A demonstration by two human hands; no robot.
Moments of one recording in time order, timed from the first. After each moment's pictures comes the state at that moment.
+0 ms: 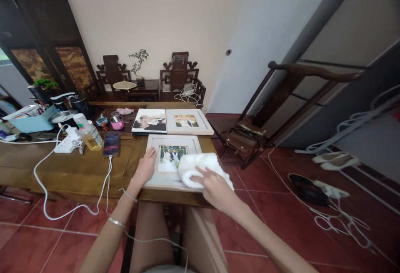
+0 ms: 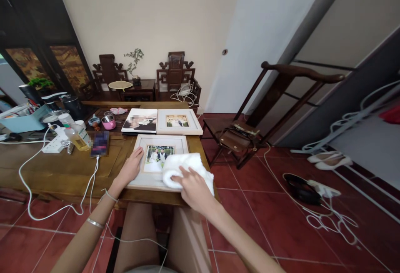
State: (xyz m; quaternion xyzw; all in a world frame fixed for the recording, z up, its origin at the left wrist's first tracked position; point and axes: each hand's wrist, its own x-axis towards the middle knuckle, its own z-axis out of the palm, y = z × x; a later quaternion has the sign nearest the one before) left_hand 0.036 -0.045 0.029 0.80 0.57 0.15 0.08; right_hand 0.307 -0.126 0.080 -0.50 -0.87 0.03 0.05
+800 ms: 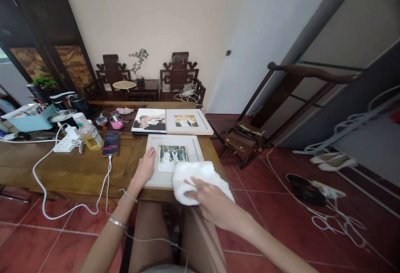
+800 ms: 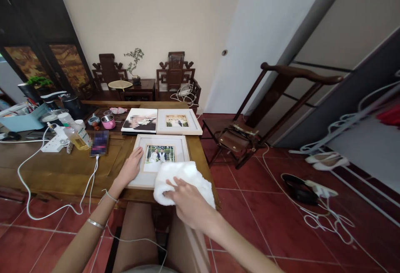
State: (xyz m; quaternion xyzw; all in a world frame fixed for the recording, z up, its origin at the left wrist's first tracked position) left_hand 0.038 -0.046 0.027 0.79 0.58 0.17 0.08; right_hand 0.287 -0.157 0.107 -0.42 -0.90 0.11 0.01
